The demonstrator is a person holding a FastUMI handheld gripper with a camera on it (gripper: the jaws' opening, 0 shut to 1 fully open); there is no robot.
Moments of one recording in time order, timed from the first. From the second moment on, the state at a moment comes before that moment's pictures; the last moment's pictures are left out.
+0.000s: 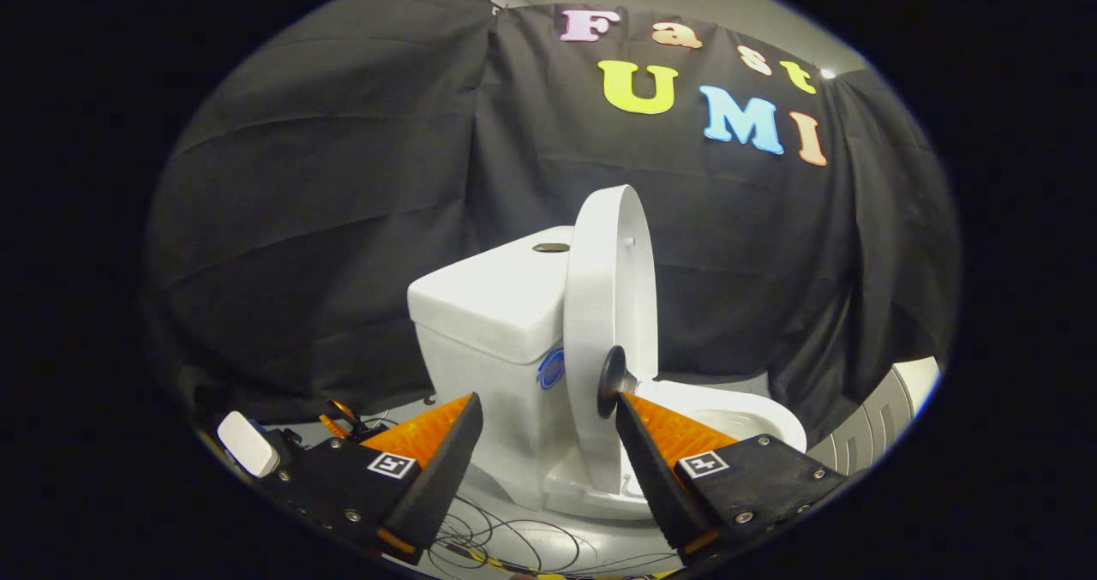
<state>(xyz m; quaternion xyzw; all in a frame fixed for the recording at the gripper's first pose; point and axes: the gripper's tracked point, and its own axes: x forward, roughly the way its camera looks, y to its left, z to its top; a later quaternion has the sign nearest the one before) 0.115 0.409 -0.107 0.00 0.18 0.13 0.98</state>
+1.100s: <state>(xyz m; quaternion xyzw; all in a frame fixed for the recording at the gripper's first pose) 0.133 0.184 0.007 0.06 0.04 0.07 0.99</state>
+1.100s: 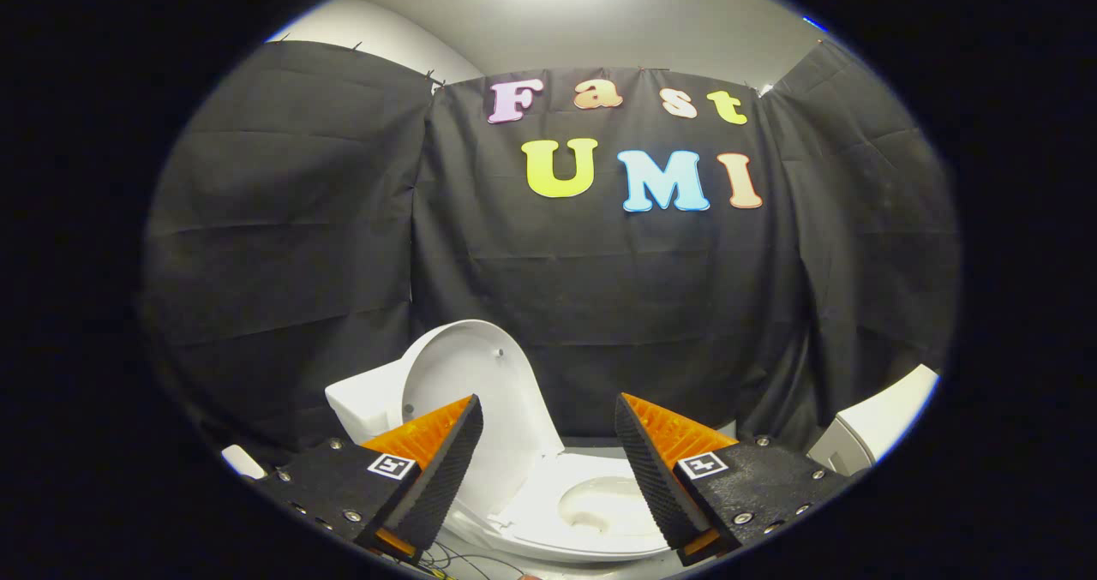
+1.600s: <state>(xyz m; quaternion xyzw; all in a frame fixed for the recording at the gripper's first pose) 0.135 0.060 0.060 0.04 -0.01 0.05 1.00</state>
